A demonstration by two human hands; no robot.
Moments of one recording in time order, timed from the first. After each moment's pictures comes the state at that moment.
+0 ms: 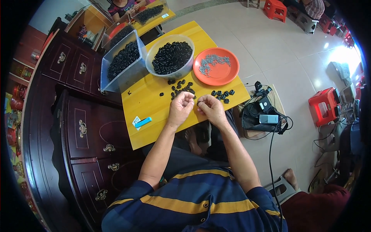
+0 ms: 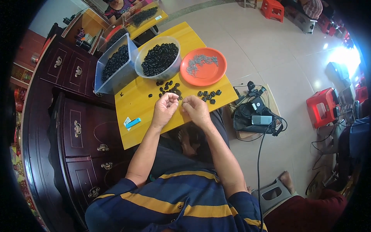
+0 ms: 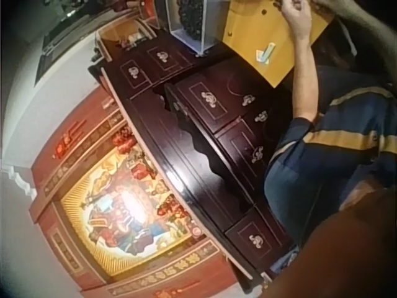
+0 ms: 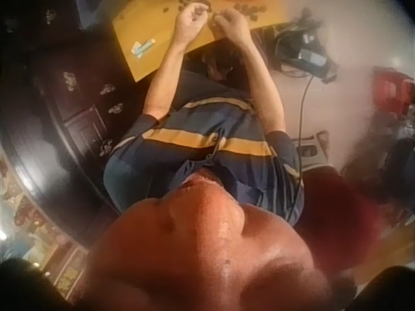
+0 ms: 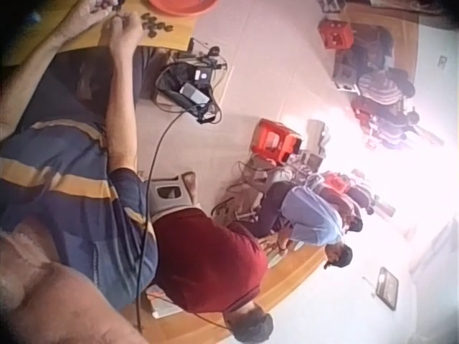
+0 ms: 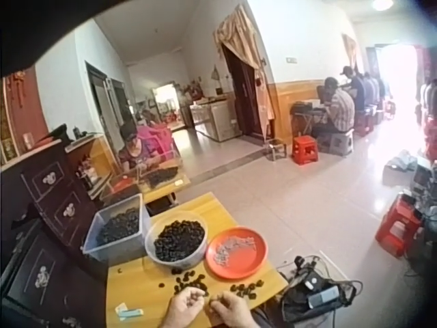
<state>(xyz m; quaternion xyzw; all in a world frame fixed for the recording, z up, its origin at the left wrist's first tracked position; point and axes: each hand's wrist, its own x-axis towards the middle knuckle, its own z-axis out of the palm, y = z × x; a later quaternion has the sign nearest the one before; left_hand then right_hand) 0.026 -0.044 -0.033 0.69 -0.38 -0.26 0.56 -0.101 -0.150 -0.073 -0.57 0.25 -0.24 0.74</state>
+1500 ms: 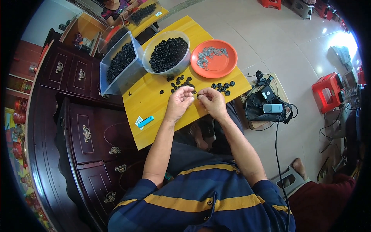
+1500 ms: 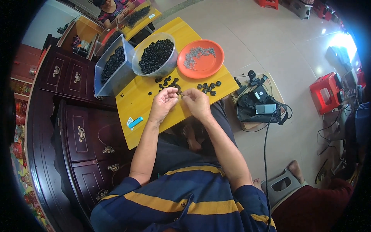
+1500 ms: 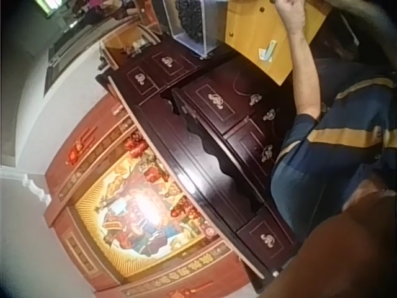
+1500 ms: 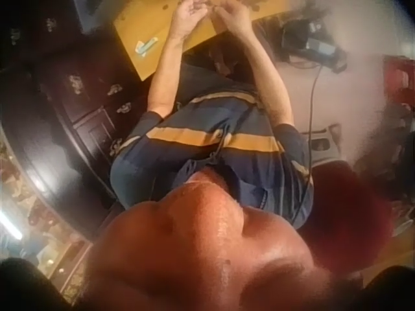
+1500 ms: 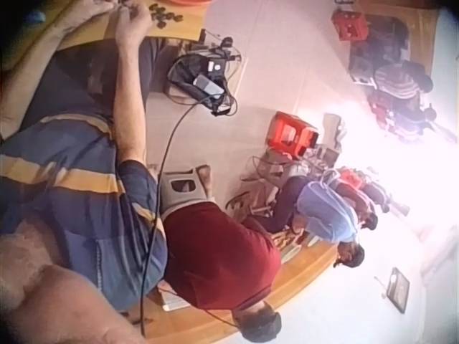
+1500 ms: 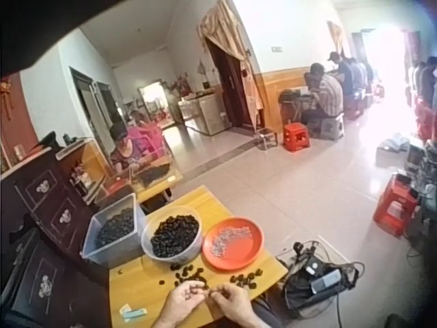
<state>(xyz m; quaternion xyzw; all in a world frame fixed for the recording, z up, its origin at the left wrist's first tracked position) 0.034 -0.045 -0.016 0.69 -0.34 -0.35 0.54 -0.095 -0.147 -0.076 -0.58 0.29 -0.28 0.70</state>
